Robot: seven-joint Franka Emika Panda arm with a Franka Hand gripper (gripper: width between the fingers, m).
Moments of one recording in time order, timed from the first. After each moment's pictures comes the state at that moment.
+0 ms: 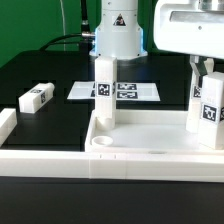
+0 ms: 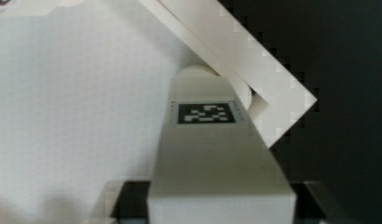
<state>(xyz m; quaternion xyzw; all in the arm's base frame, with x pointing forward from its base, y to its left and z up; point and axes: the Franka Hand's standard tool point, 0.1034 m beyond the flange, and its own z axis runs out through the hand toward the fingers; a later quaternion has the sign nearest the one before) 0.633 0.100 0.113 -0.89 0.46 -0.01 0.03</state>
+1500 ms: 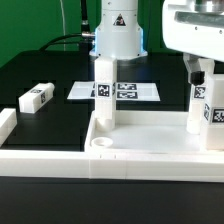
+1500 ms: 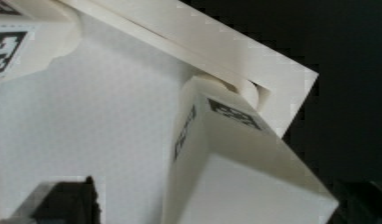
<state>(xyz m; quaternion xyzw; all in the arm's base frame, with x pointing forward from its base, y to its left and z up) 0.632 0.097 0.112 -0.85 0.52 0.00 0.04</state>
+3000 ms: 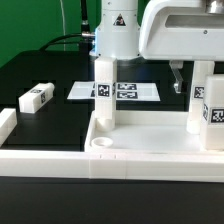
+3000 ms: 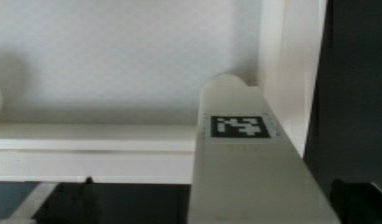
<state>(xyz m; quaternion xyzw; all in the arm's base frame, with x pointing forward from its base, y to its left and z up) 0.632 0.093 0.110 -1.00 0.01 -0.02 -0.01</state>
